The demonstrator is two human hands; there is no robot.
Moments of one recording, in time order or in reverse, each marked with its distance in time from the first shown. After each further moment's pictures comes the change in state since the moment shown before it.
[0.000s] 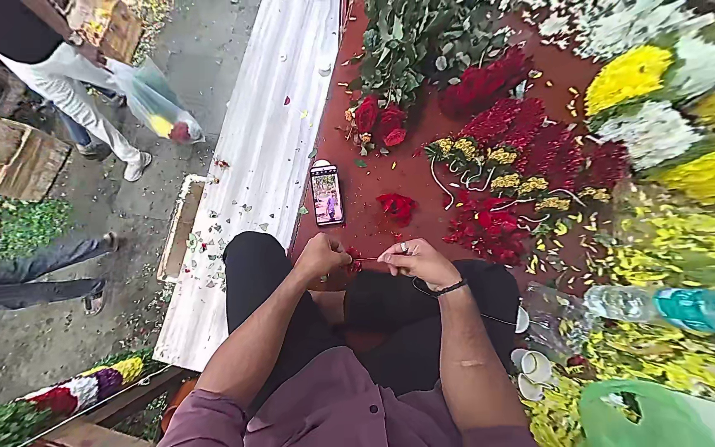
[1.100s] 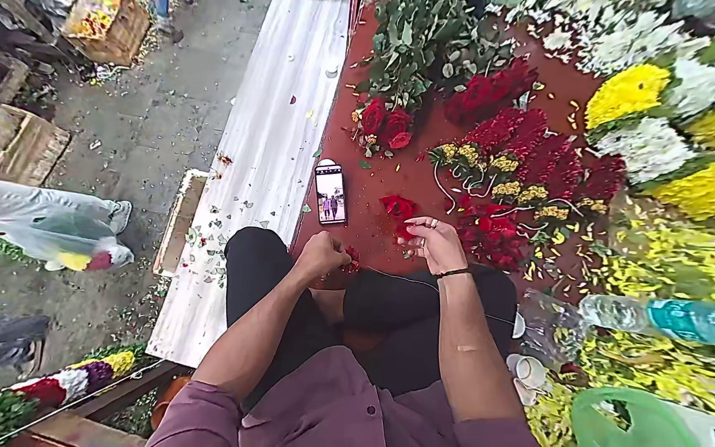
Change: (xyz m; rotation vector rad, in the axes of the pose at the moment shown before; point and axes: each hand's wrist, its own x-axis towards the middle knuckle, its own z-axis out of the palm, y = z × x) left_hand 0.002 -0.005 0.000 0.101 0.012 0.039; right_hand 0.022 -0.006 -0.015 0.227 0.441 0.115
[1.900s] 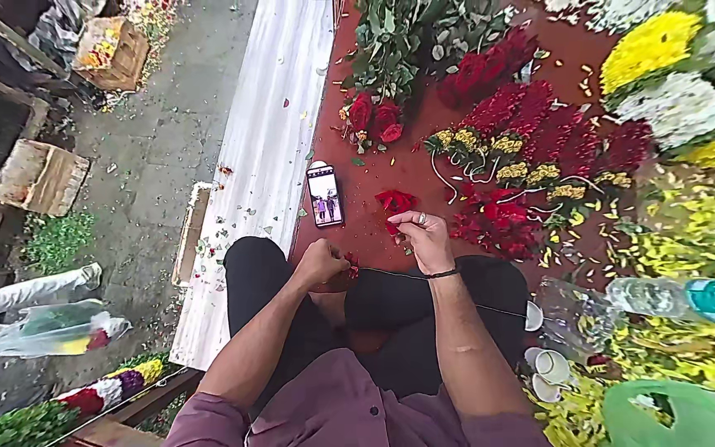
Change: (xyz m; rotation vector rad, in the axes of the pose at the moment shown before) left_hand 0.001 0.007 0.007 0.043 -0.060 -0.072; right_hand -0.001 0.016 0.013 0.087 -0.118 -0.390
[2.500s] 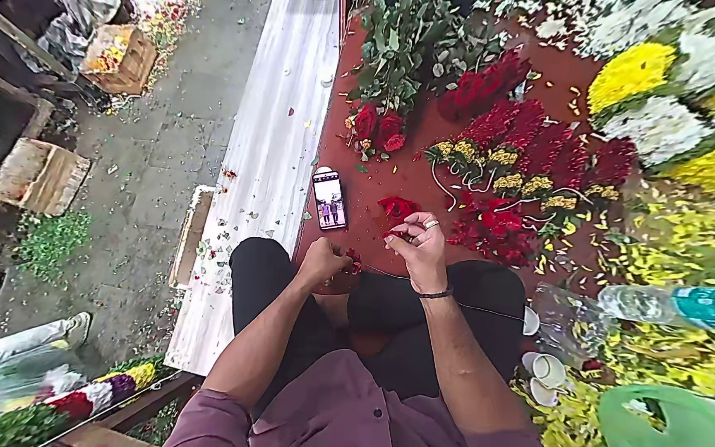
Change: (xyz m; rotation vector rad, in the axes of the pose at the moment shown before) left_hand -0.001 -0.003 -0.004 -0.079 0.092 0.046; right_hand -0.029 -0.025 0.037 0.077 0.117 -0.126
